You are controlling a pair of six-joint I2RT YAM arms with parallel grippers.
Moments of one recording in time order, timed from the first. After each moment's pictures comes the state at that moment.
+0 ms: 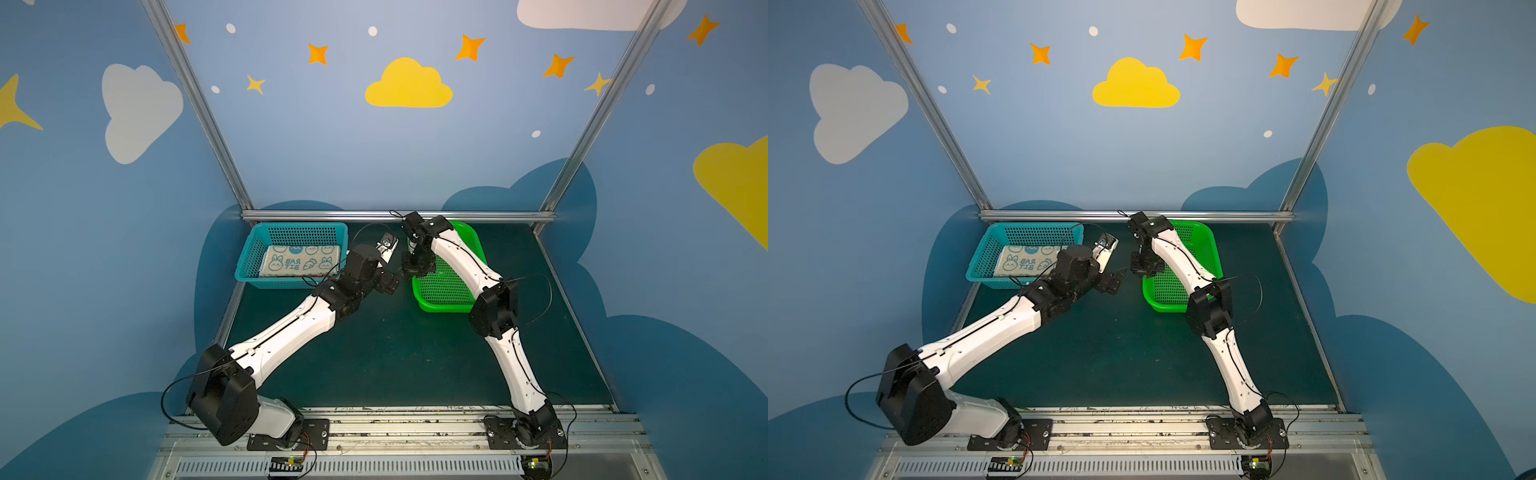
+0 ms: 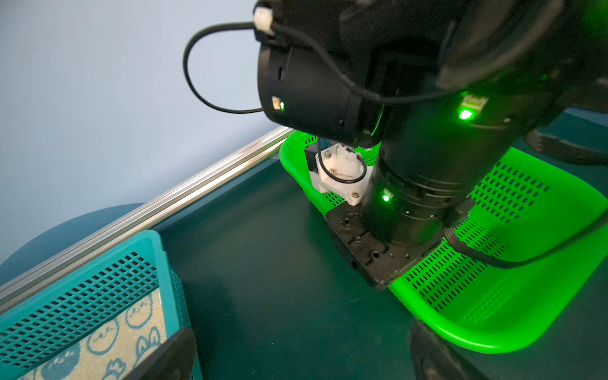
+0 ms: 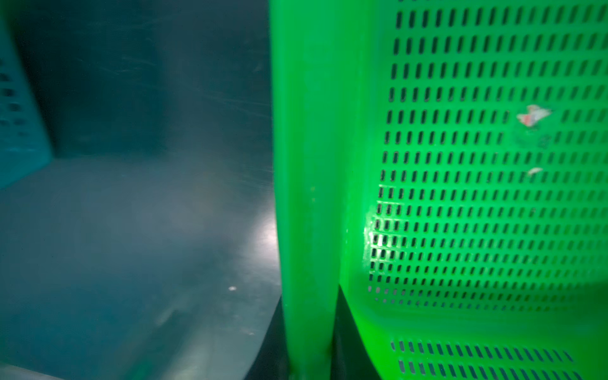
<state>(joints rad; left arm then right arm) -0.63 1.40 1.12 -0.18 -0.21 0.10 0.61 2.46 2.51 -1.40 -0.12 0.56</state>
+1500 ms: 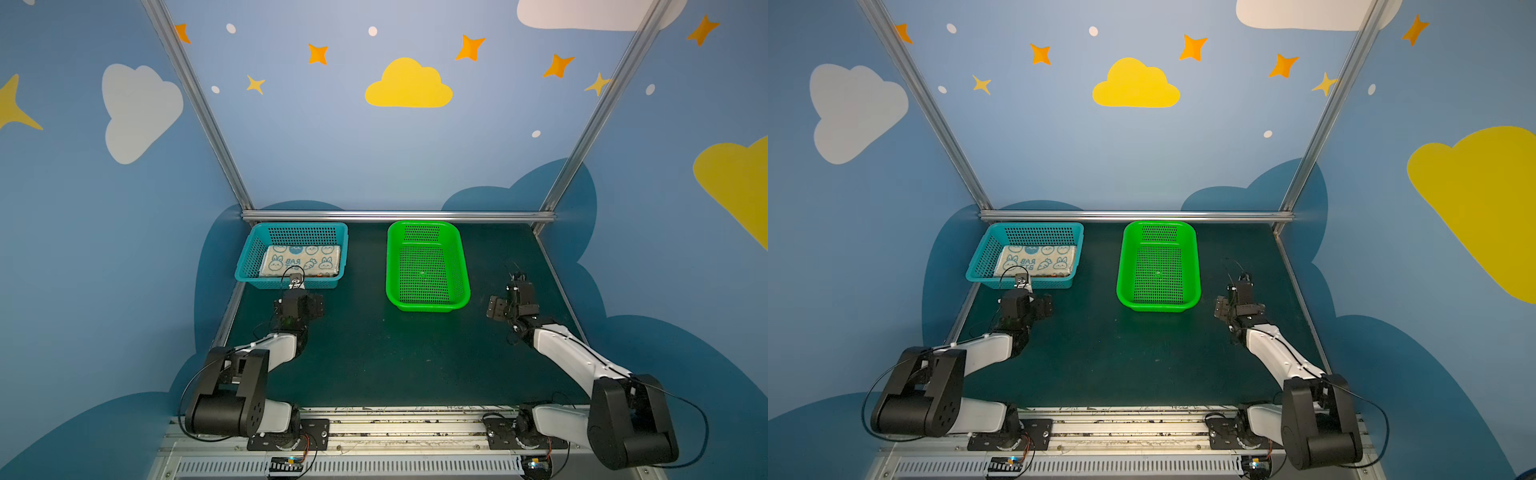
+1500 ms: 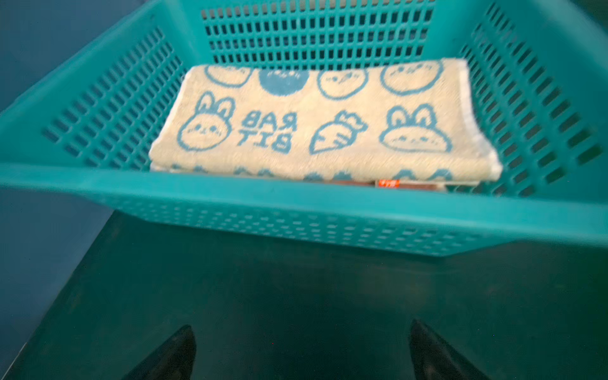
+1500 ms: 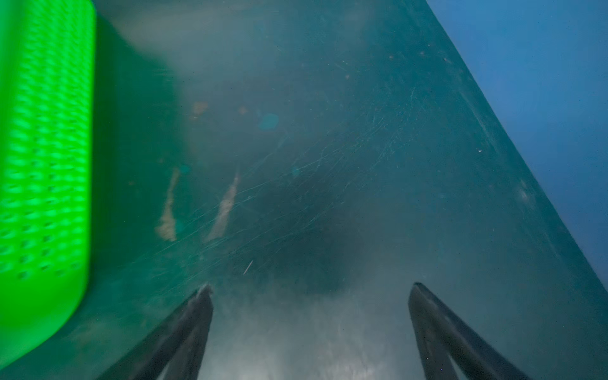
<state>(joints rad) -0.04 1.45 0.44 0.48 -0.24 -0.05 0.17 1.27 0.61 -0.16 0.35 0.23</state>
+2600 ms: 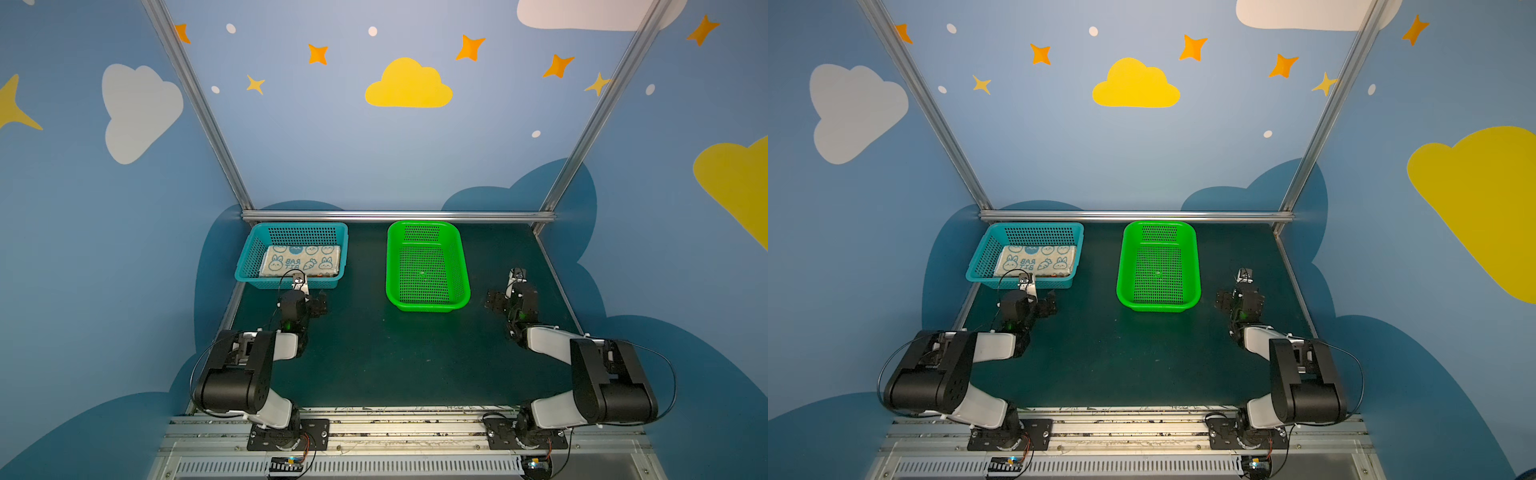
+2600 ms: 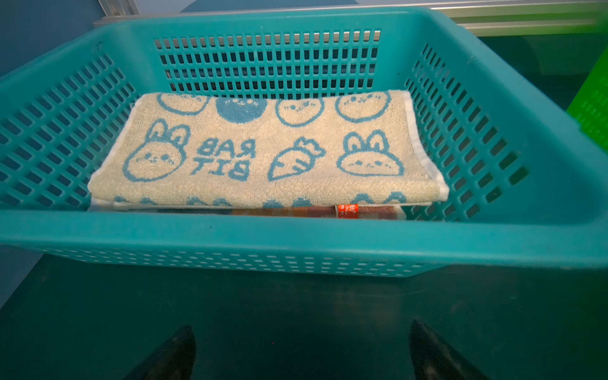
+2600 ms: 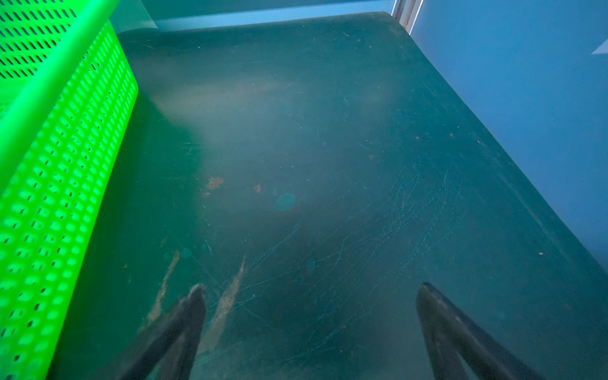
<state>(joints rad) -0.02 1.54 0.40 0.69 -0.13 -0.03 0.08 1.46 0.50 0.41 0.21 0.10</state>
